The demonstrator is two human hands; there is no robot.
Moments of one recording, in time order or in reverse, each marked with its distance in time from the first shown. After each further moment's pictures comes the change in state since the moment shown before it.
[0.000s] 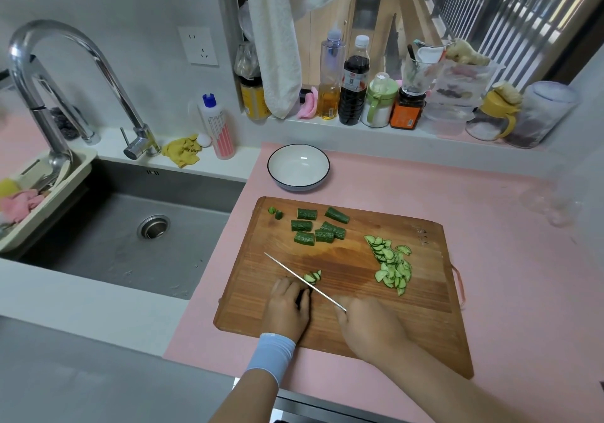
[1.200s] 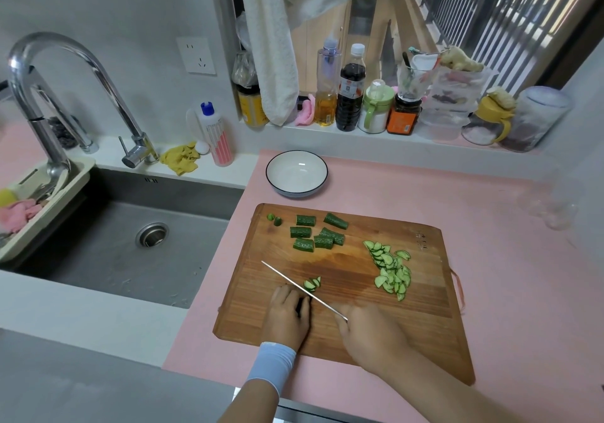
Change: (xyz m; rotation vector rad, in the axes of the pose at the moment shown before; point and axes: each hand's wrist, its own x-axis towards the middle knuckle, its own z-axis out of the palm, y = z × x) left_hand -0.002 -0.003 0.003 0.007 0.019 0.022; right_hand -0.003 0.001 -0.001 0.019 0.003 -0.023
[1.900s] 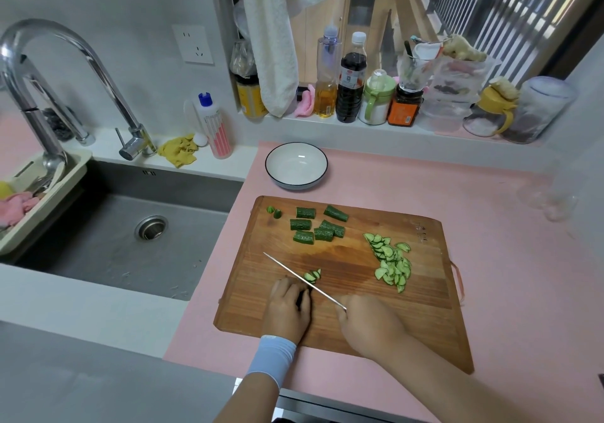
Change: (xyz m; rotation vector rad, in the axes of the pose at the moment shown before) left_hand -0.002 0.001 -0.003 -0.022 -0.010 -0.001; right_hand 0.005 -0.004 -0.001 0.011 -0.048 0.045
